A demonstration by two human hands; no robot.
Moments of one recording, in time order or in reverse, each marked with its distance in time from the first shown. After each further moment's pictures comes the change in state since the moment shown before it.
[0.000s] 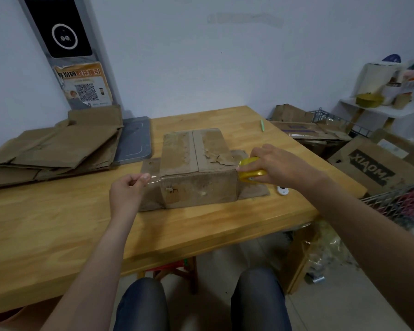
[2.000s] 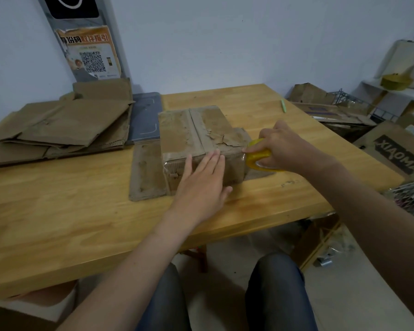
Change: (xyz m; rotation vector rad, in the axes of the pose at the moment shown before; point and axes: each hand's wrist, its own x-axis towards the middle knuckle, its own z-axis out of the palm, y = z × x) left_hand -0.053 0.041 0.028 0.960 -0.610 0.706; right_hand 0.064 -0.050 0.013 0.029 0.013 0.141
